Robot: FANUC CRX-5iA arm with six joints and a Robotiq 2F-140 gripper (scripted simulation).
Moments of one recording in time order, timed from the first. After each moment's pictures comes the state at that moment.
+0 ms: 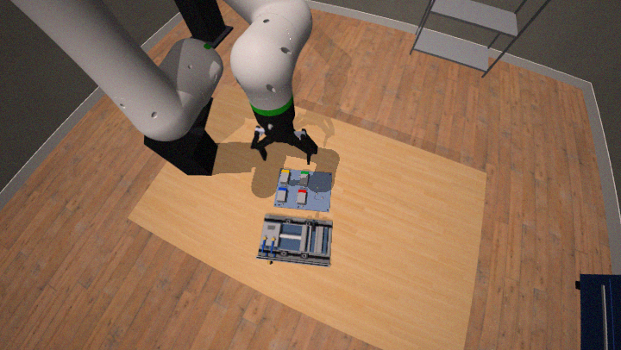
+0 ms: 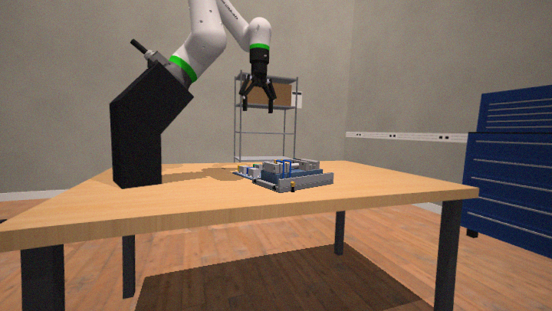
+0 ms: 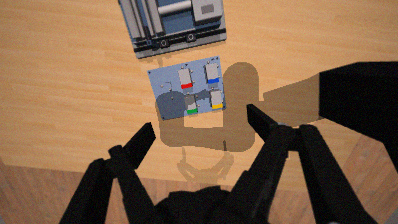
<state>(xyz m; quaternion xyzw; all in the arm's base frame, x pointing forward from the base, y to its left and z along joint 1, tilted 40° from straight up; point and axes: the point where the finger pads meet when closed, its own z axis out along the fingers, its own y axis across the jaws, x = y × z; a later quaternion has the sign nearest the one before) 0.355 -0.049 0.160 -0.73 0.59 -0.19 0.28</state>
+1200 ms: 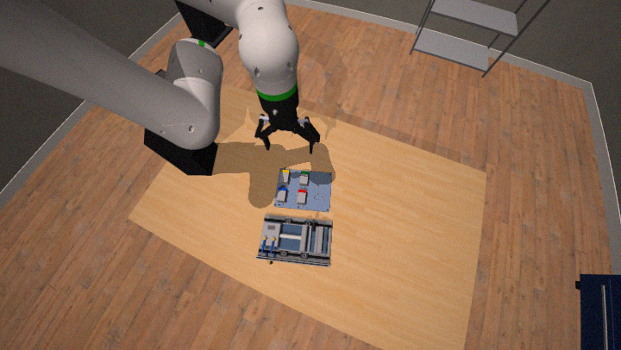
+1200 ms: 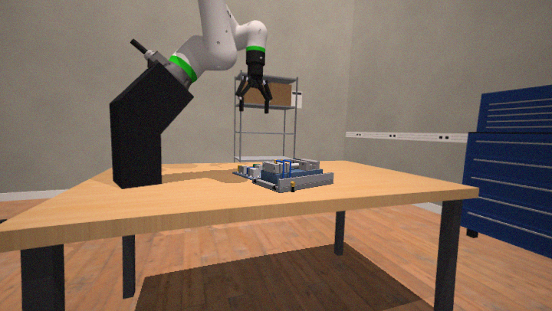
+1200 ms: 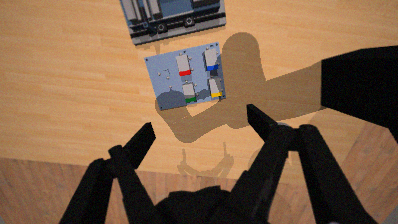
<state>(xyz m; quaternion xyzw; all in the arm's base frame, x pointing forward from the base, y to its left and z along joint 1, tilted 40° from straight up) 0.349 -0.009 0.165 -0.73 0.59 -0.19 0.29</state>
